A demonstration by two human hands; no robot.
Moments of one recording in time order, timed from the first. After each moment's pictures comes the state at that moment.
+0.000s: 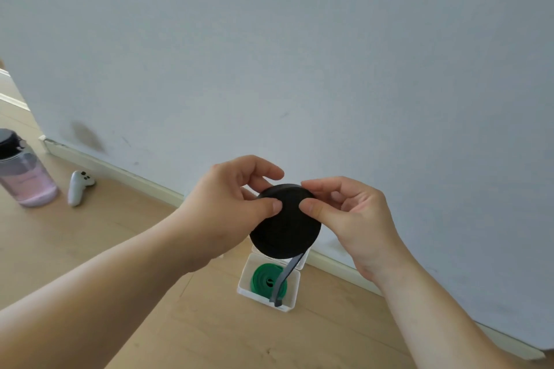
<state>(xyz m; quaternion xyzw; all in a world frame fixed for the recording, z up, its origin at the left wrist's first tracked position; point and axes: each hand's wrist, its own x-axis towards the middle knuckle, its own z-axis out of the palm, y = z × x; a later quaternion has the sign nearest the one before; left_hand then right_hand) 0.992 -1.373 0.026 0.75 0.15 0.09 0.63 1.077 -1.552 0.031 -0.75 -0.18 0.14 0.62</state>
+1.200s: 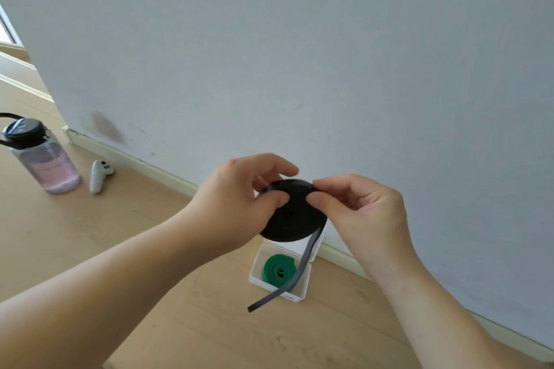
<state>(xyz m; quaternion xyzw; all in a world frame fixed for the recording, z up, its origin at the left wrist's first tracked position) 0.981 -1.370 0.019 0.84 0.12 0.14 0.50 1.064 -1.549 0.022 -0.79 -0.21 0.05 0.57</state>
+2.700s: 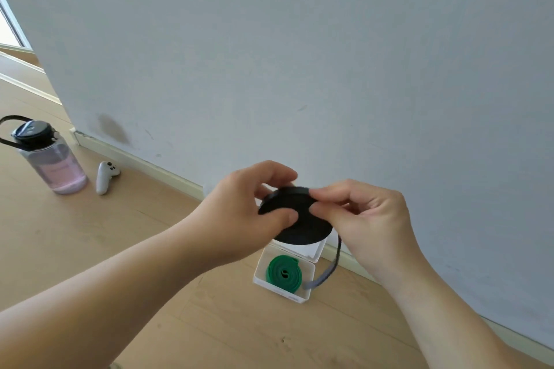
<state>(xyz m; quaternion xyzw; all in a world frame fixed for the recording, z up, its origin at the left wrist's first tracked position) 0.972 -1.370 0.014 0.82 0.10 0.09 0.55 1.057 -1.549 0.029 -0.79 -0.23 0.07 0.56</state>
